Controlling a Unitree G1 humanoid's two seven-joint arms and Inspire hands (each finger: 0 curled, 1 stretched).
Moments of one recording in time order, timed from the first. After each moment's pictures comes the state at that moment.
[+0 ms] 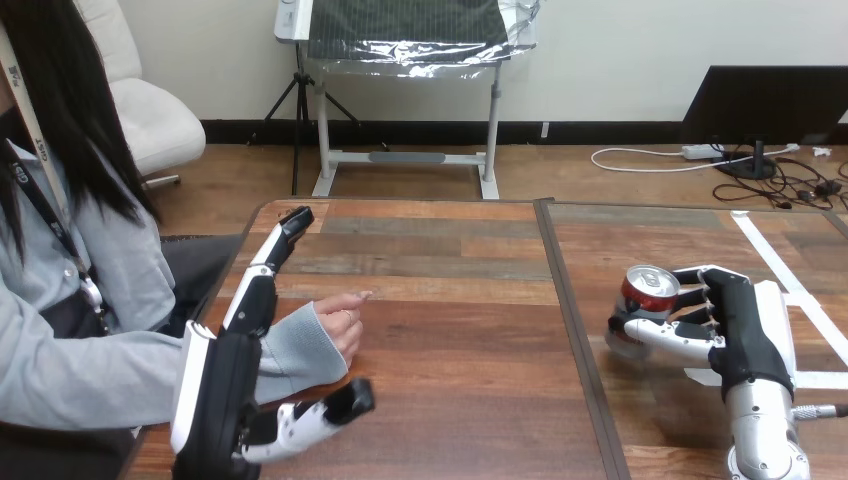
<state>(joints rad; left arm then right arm) 0.00 0.05 0.16 0.73 0.19 -1.37 -0.04 -0.48 -0.34 -0.04 1.26 -0.23 -0.55 -0.33</state>
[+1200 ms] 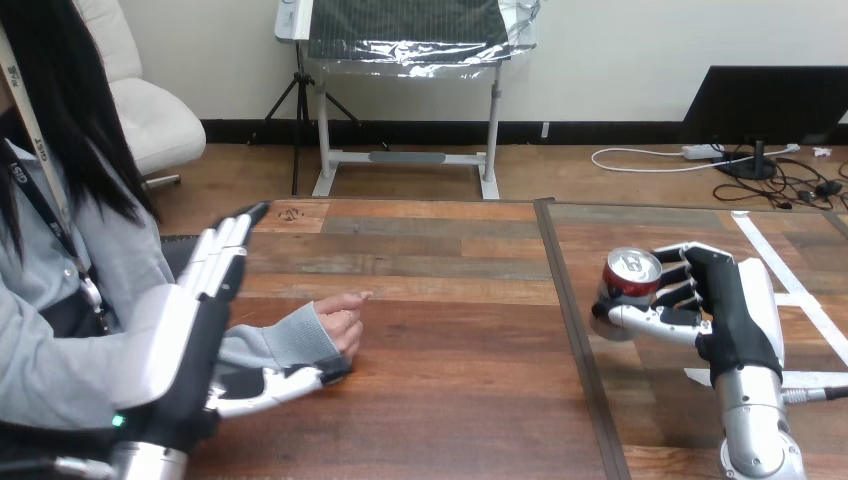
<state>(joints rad) 0.06 0.24 0.20 0.36 0.72 -0.75 0.28 -0.48 -0.34 -0.01 1.23 -0.27 -0.63 -0.35</state>
